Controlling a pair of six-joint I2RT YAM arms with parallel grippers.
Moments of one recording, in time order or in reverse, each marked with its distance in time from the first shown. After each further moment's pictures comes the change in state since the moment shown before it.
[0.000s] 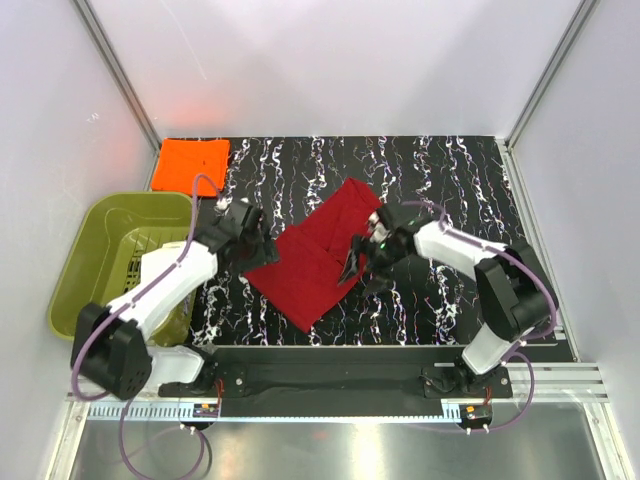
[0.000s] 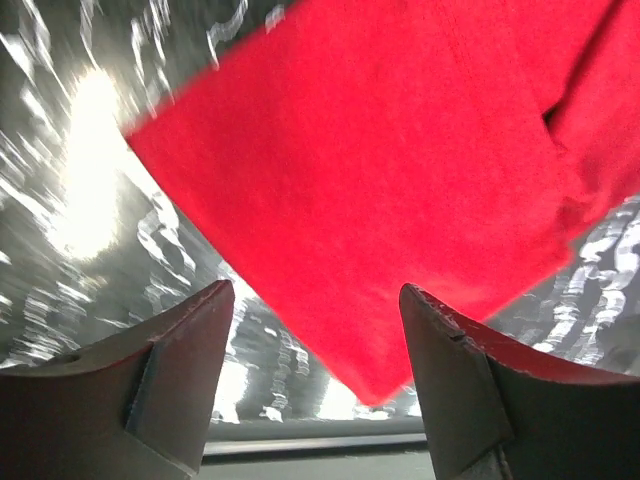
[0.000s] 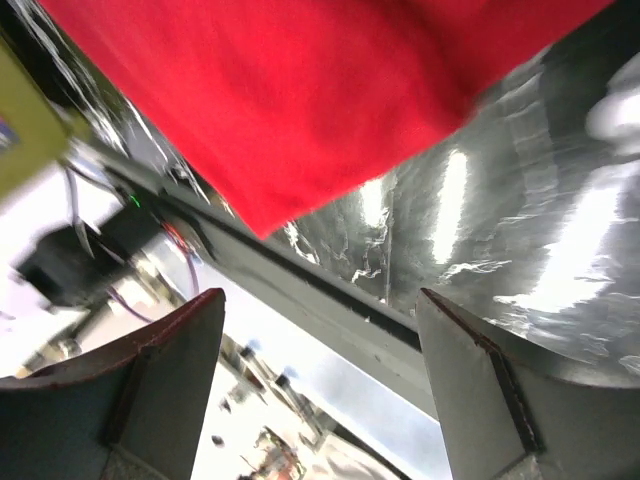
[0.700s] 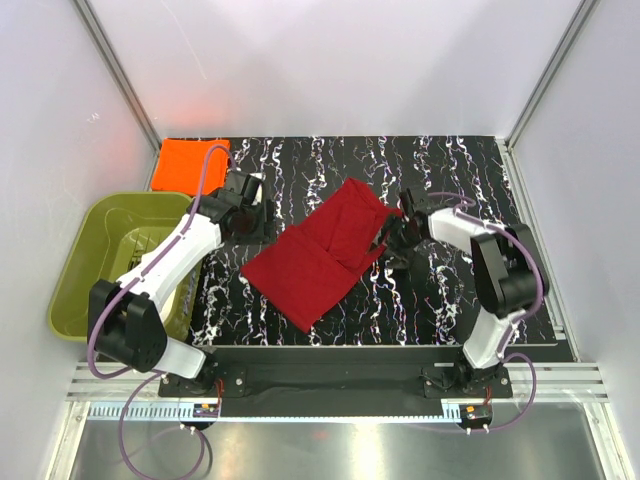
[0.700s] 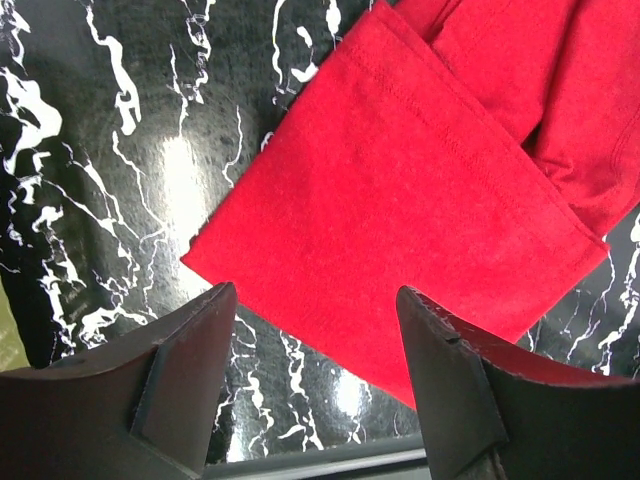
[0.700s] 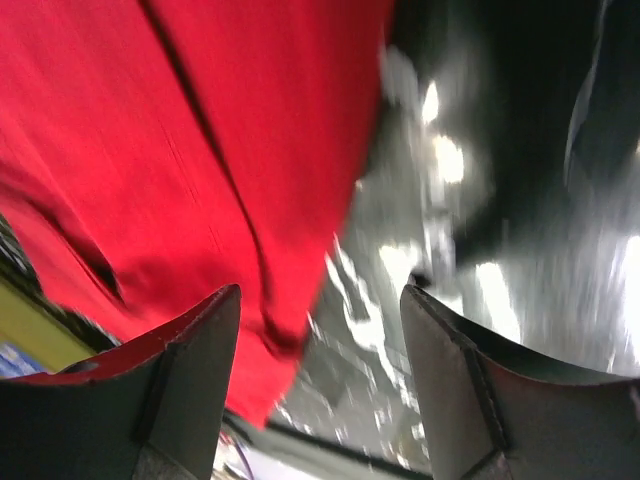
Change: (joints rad) left arm 0.081 0.182 0.269 -0.066 0.069 0.397; right arm -0.147 0.109 -0.003 0.133 0.294 0.168
